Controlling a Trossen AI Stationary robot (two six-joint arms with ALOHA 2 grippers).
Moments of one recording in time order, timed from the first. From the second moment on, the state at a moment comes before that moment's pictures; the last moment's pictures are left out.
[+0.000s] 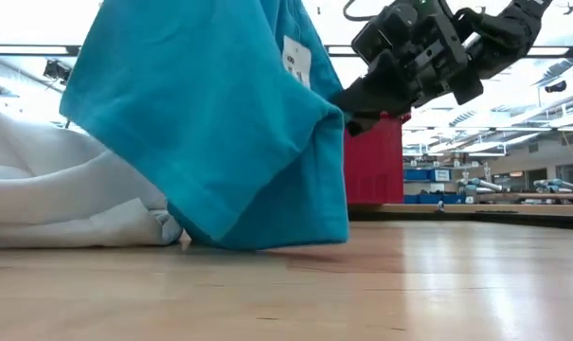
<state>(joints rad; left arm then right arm) -0.05 1.41 1.50 -0.70 0.48 0.44 -0.04 1.53 0.64 0.49 -0.44 -0.01</state>
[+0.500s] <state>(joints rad) 0.05 1.42 1.50 -0.80 0.00 0.48 0.05 1.18 0.98 -0.51 0.03 0.01</state>
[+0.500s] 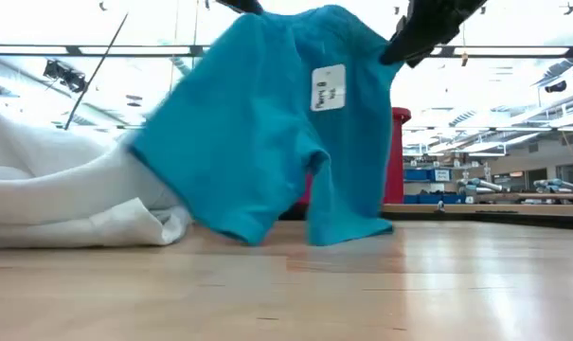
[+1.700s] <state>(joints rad) -0.17 1.76 1.21 -0.39 0.07 0.56 0.36 1.30 0.91 -0.89 0.22 0.40</state>
